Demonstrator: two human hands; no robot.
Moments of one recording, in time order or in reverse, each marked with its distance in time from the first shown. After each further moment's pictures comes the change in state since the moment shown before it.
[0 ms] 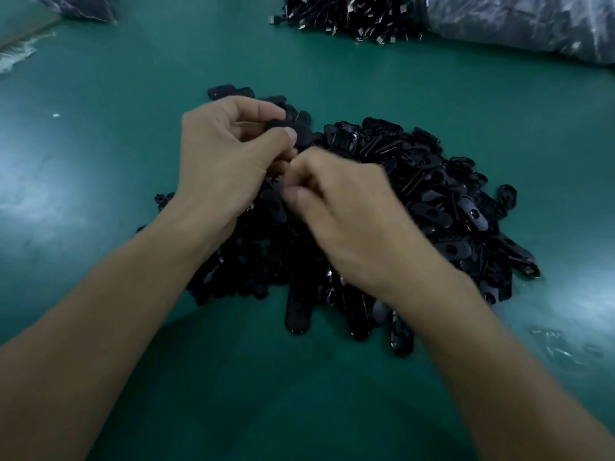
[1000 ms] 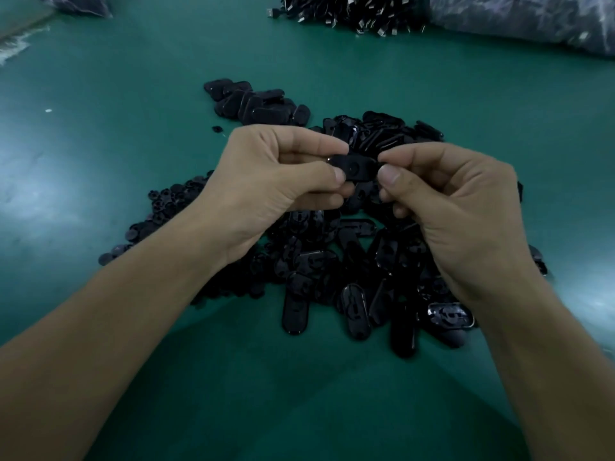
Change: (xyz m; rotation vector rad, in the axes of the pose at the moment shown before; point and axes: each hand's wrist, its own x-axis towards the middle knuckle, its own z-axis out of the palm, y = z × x) left_hand -0.022 0.007 0.014 -0.193 -0.391 -0.214; right_hand -0.026 0.049 -0.032 0.576 0.376 0.084
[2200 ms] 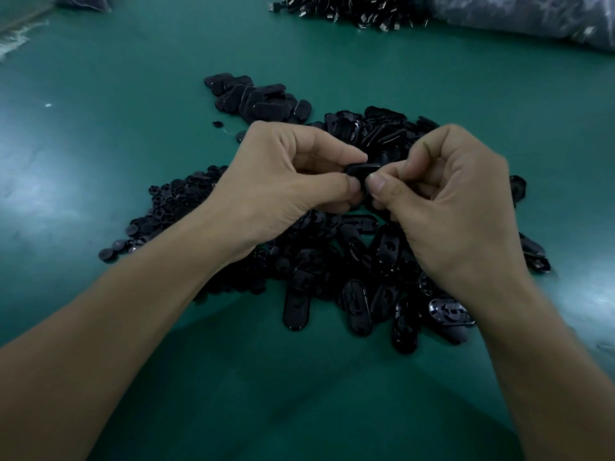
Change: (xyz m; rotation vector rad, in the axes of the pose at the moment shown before) left_hand -0.002 -0.002 0.001 0.233 -0.096 0.138; right_hand -0.007 -0.013 0.009 -0.323 0.037 -0.028
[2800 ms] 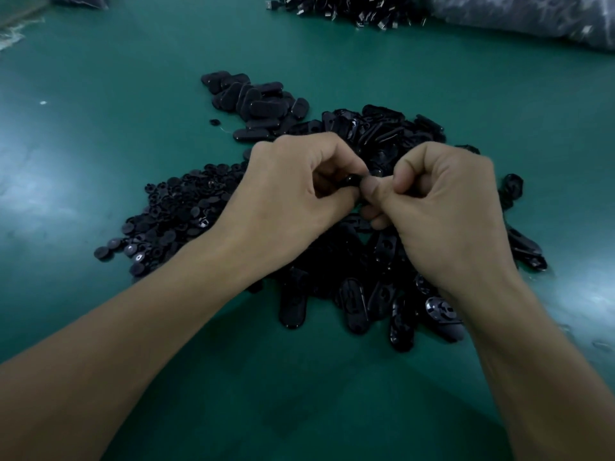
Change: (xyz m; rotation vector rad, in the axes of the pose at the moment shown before) left_hand -0.006 -0.006 0.015 0.470 0.103 0.213; right_hand 0.001 0.006 0.004 -0.063 0.026 0.084
